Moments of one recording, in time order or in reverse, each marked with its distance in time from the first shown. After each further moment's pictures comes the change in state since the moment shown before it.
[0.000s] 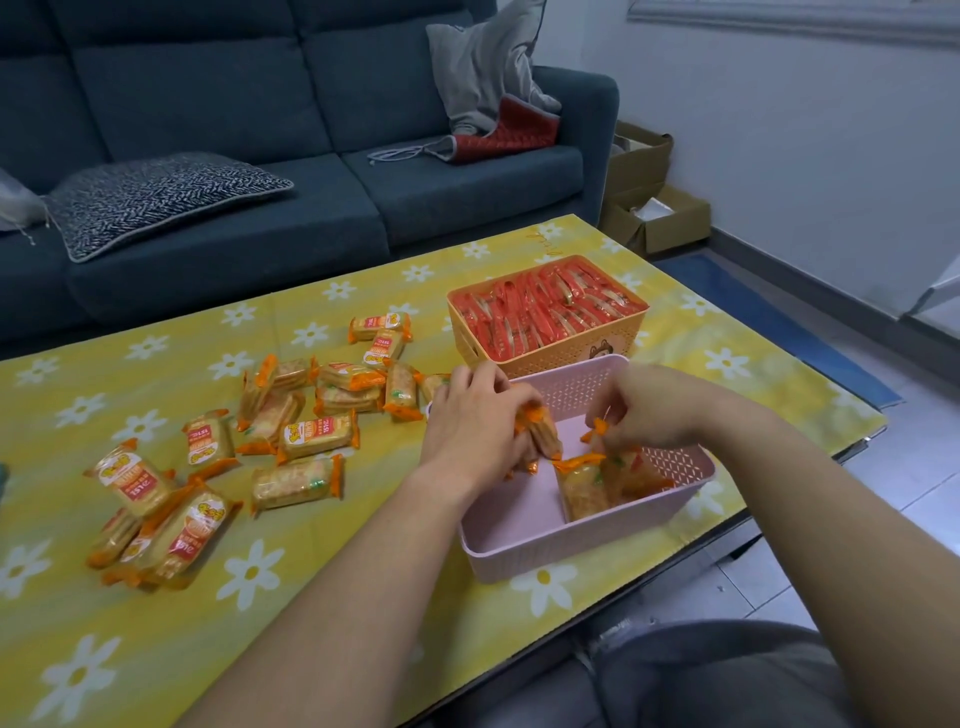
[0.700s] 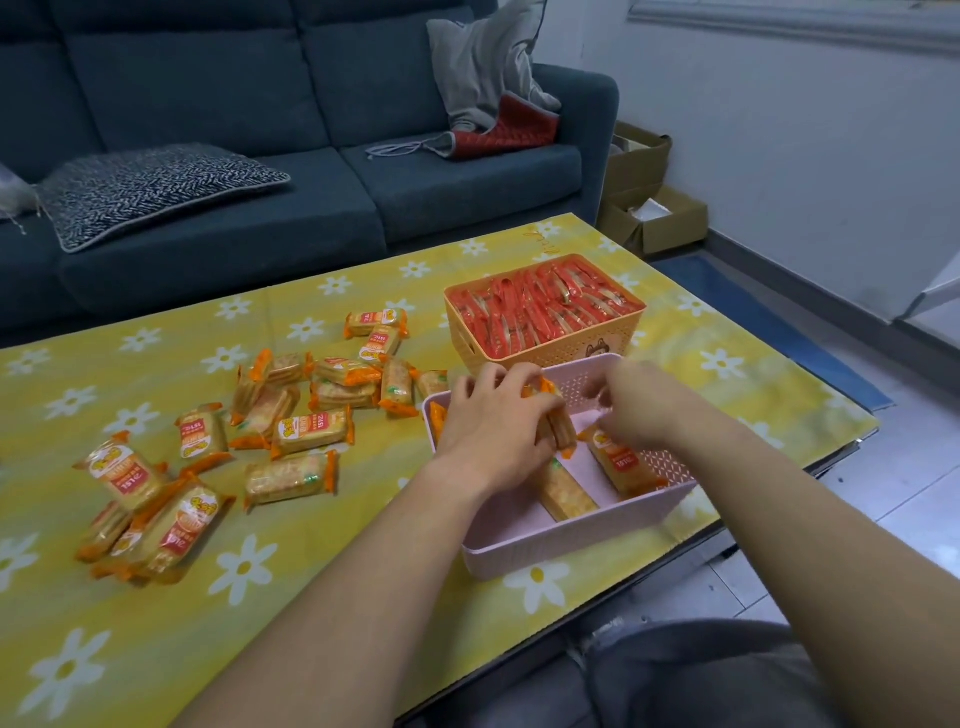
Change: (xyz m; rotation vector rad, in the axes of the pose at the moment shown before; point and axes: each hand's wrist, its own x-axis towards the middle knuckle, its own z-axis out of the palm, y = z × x) left_hand 0.003 0.018 -0.005 0.062 -0.110 0.114; right_hand 0.012 0.001 0.019 -0.036 0.162 0.133
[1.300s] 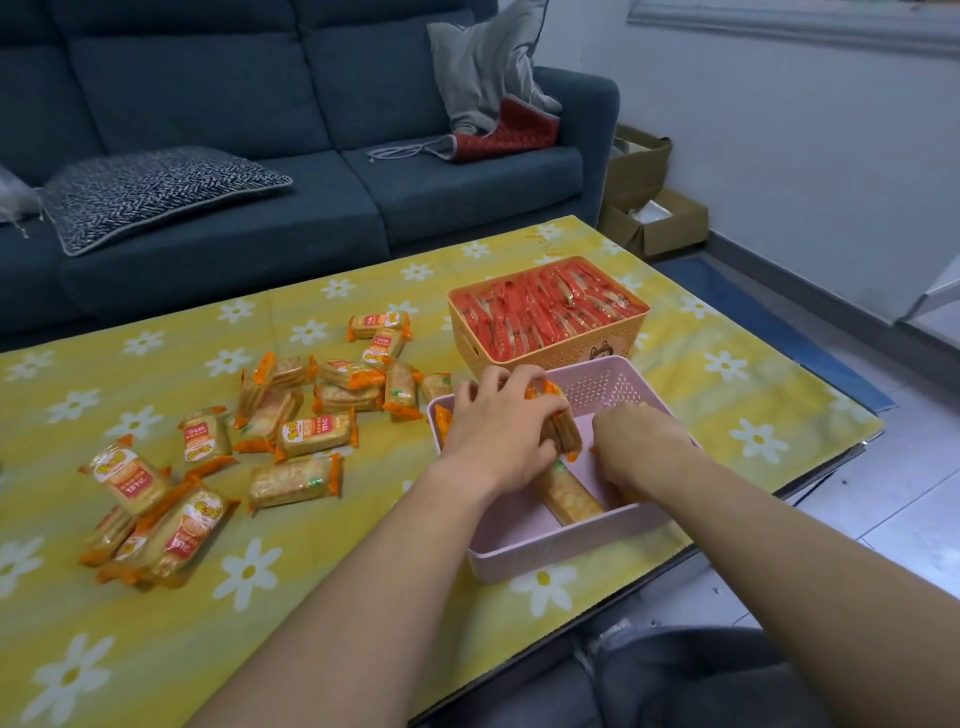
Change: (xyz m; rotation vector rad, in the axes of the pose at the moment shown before) left_hand 0.000 0.000 -0.003 -0.074 -0.043 -0.015; right_hand -0.006 -0.010 0.038 -0.449 -0.066 0.057
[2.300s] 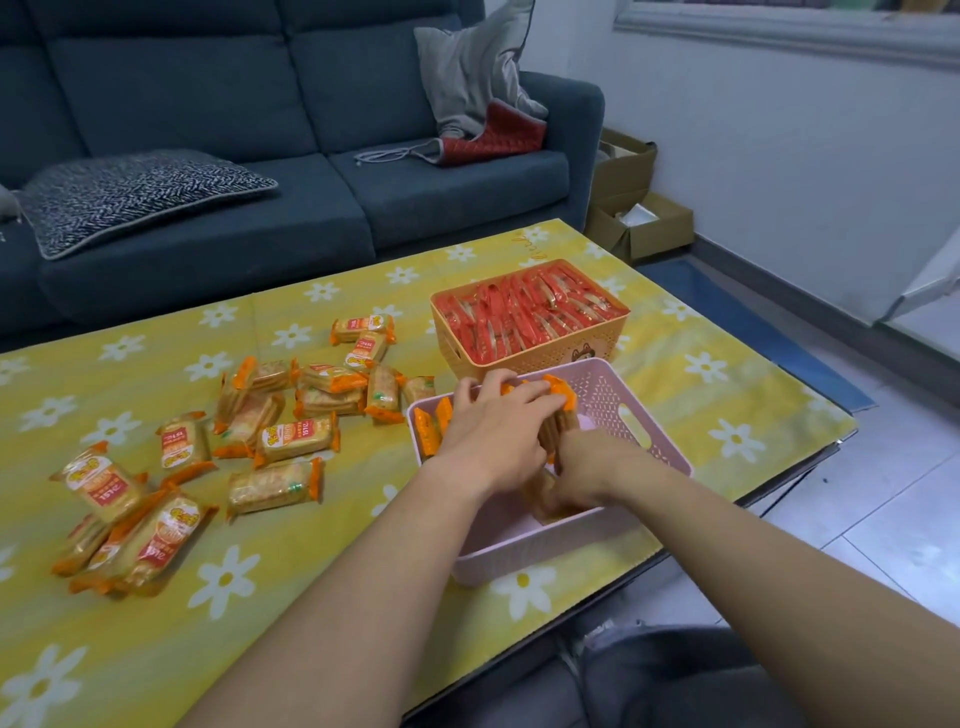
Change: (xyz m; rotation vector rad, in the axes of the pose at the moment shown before) left_hand 0.012 0.011 0.007 0.066 -0.067 0.036; right_hand -0.018 -0.012 -0.006 0.388 -0.242 -0.089
